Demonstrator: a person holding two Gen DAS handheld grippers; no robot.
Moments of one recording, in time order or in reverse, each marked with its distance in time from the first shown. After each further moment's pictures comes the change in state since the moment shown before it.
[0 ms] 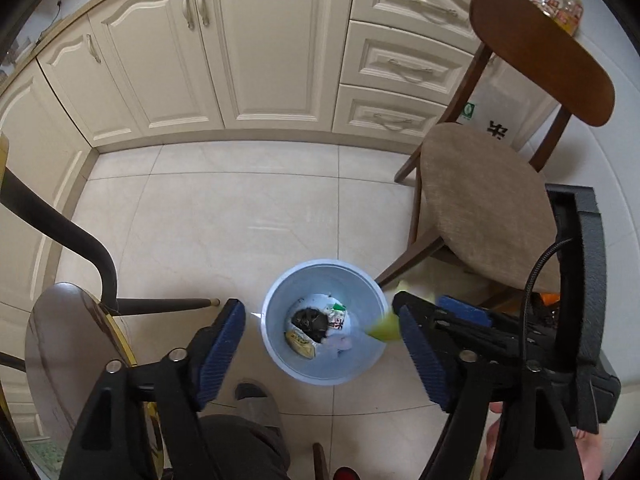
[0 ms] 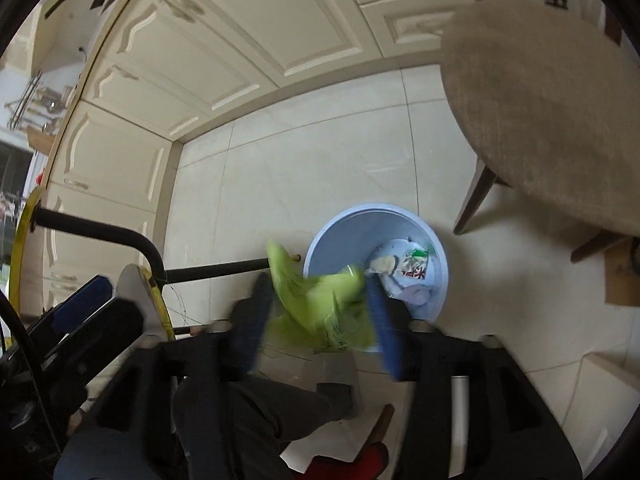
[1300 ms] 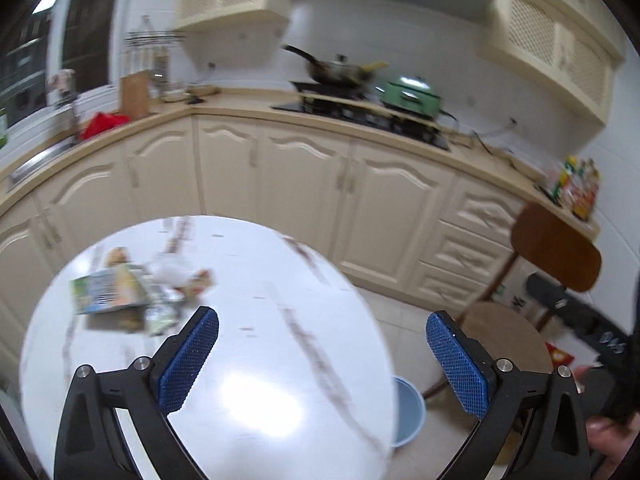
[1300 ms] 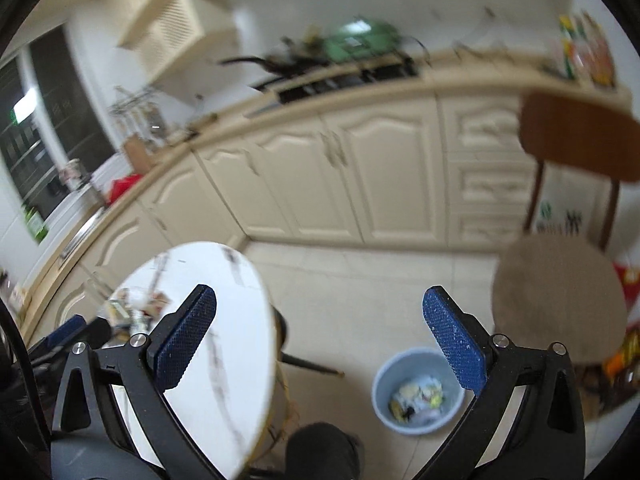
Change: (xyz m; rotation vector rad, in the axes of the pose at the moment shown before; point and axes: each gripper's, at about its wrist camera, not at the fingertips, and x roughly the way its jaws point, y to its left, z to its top) left arm -0.352 0.169 -0.268 -0.303 -0.573 0.130; right arm -0.241 0.276 -0.073 -0.414 -0.543 0.022
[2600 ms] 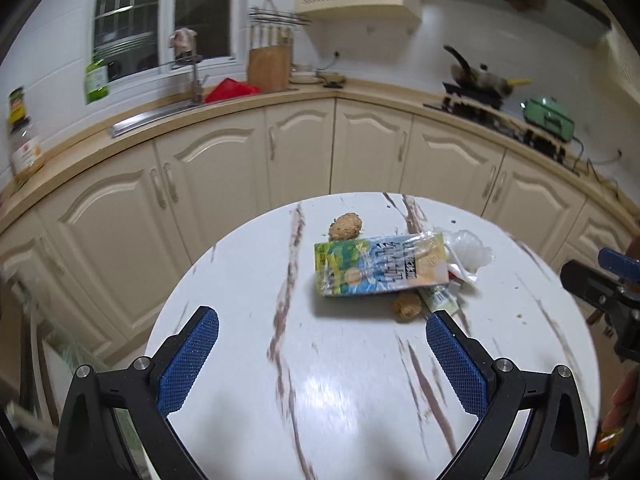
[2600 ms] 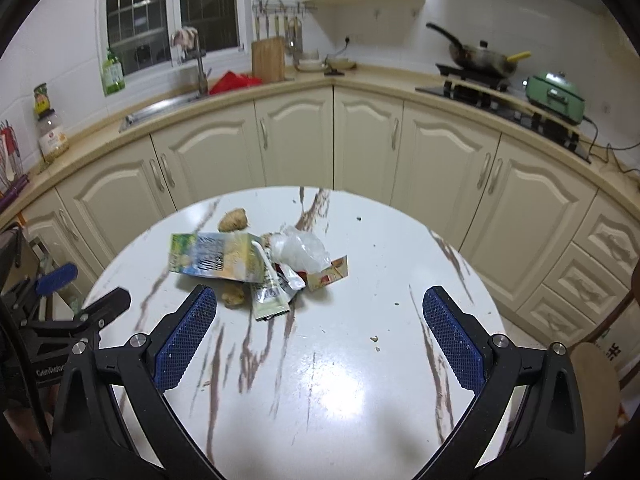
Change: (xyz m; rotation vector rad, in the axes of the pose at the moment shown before) left arm -0.027 0.192 -0.029 -0.113 0.010 0.301; right arm 0.109 0.285 -0.076 -0.484 0.128 0.150
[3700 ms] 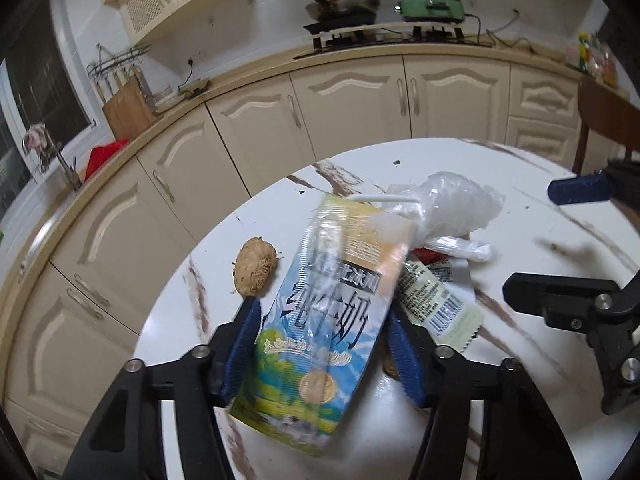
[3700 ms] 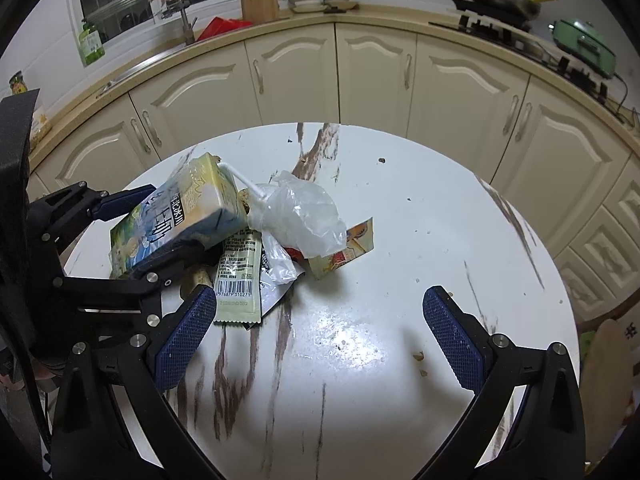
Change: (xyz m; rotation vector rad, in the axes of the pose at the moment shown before) left arm 0.235 -0.052 0.036 0.512 0.072 -0.173; right arm 0.105 -0.004 -0.006 0.044 0.194 0.041
